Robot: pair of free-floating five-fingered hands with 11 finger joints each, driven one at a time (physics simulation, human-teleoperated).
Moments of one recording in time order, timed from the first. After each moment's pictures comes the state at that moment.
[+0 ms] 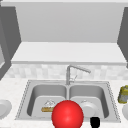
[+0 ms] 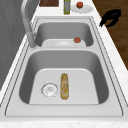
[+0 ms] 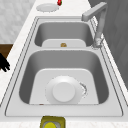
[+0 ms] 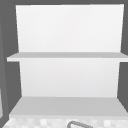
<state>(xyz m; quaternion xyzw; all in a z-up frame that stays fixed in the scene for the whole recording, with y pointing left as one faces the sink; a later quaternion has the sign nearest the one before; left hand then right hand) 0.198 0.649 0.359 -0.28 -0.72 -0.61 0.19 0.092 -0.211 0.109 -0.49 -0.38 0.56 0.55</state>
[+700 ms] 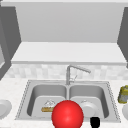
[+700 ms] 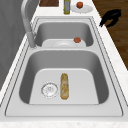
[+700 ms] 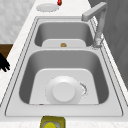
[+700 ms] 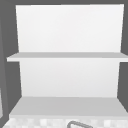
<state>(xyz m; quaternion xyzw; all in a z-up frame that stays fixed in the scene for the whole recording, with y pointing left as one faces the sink) 0.145 0.657 0.447 -0.27 -0.71 -0.62 0.20 0.092 -0.211 0.109 -0.49 -0.38 0.56 0.55</state>
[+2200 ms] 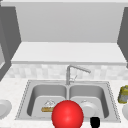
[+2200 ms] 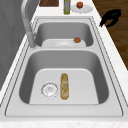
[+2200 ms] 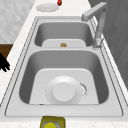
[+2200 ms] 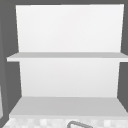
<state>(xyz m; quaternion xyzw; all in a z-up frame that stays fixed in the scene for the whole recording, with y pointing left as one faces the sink) 0.072 0.542 0.608 -0.24 -0.68 -0.65 0.24 0.092 -0.211 0.109 -0.49 -0.38 0.56 0.55</state>
